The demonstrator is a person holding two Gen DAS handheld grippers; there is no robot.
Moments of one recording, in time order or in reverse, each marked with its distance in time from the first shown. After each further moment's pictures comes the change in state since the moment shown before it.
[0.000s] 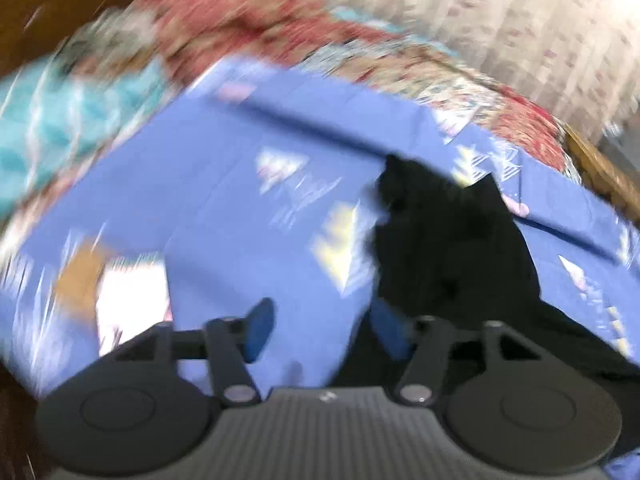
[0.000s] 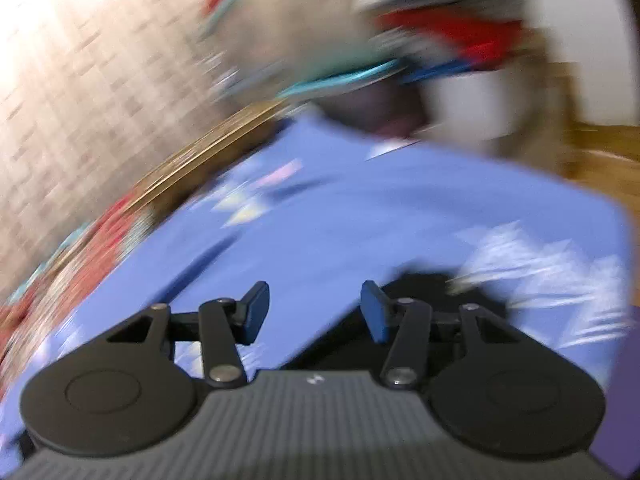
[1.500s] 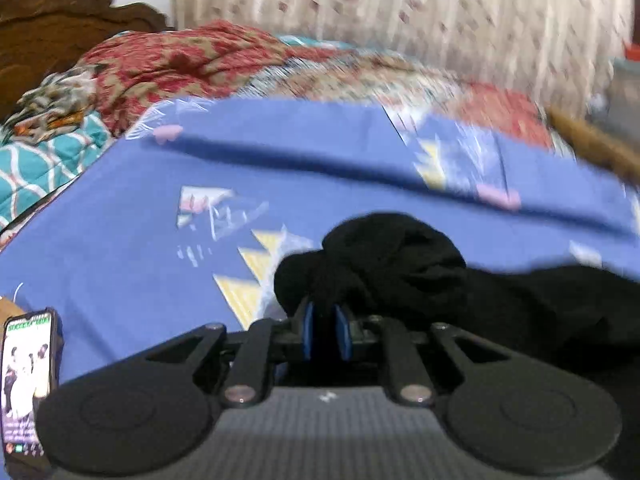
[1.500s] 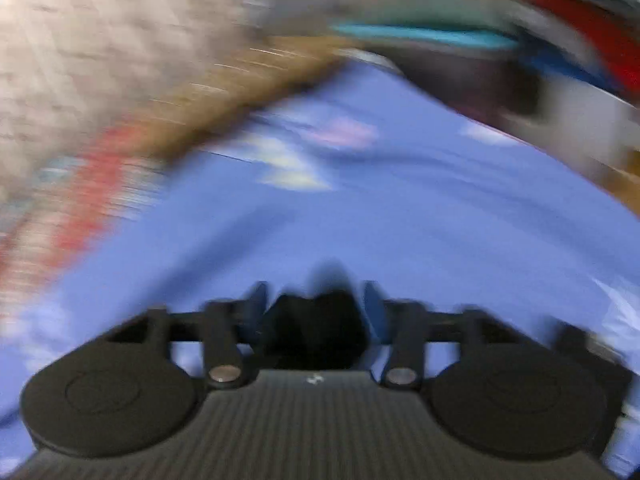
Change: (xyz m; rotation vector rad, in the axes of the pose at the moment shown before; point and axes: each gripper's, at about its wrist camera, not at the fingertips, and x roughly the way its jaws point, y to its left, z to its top) left arm 0.070 -0.083 -0.040 0.119 -0.114 0.038; right arm 0.143 0.142 0.017 -0.107 0.156 -0.196
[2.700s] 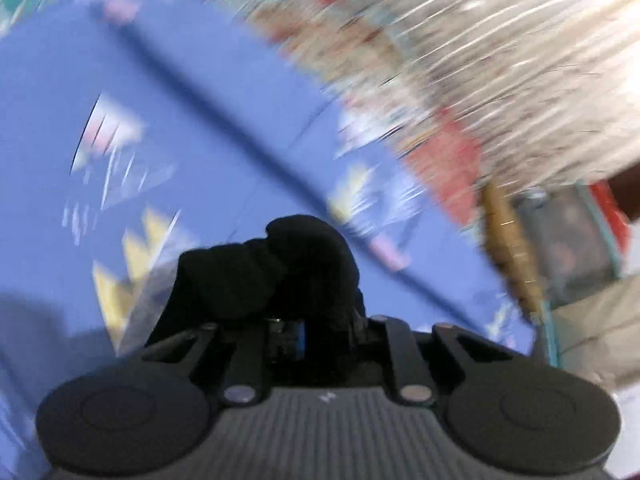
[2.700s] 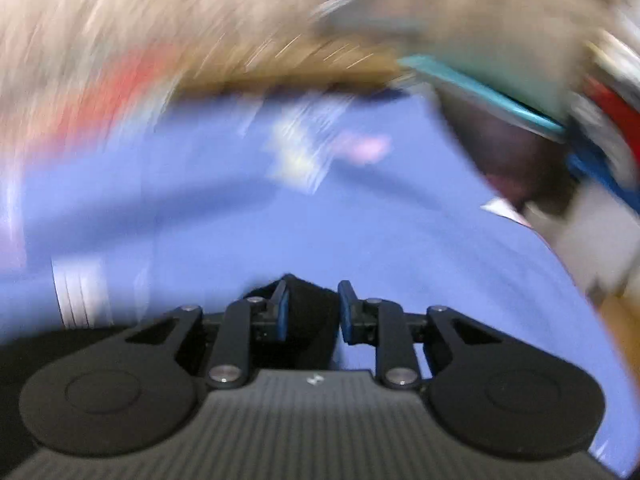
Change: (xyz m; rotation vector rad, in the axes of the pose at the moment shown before) left arm 0.019 0.064 0.117 -0.487 0.235 -0.478; right arm -0.014 -0.007 0.016 -0.240 -0.130 0.050
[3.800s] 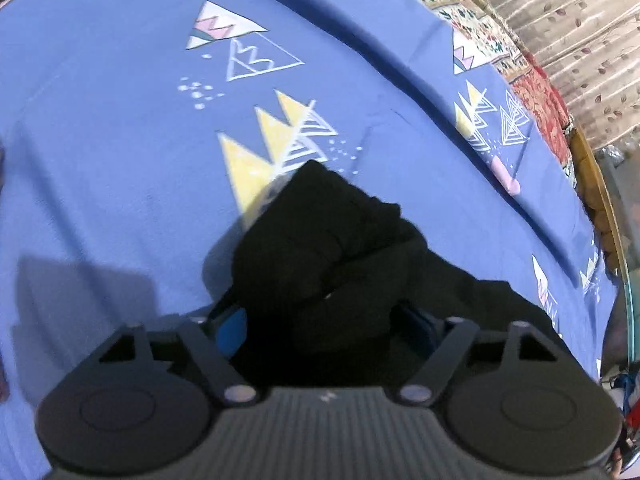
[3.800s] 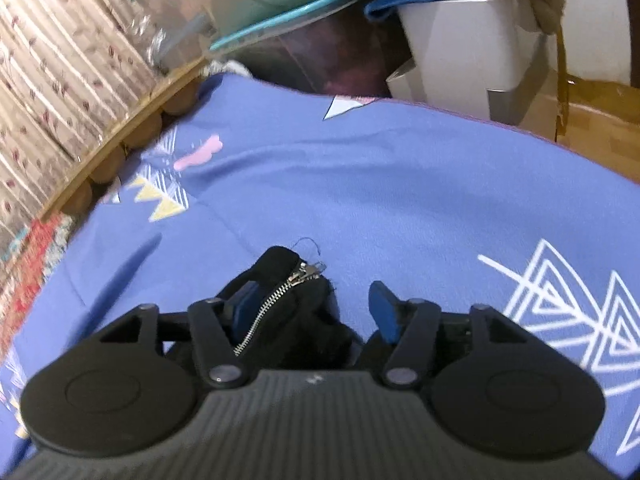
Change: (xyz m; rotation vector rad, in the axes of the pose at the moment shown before) left arm 0.045 0.074 -0.075 -0.063 0.162 0.256; right arm 0.018 -0.128 -0.050 0.485 0.085 -0.083
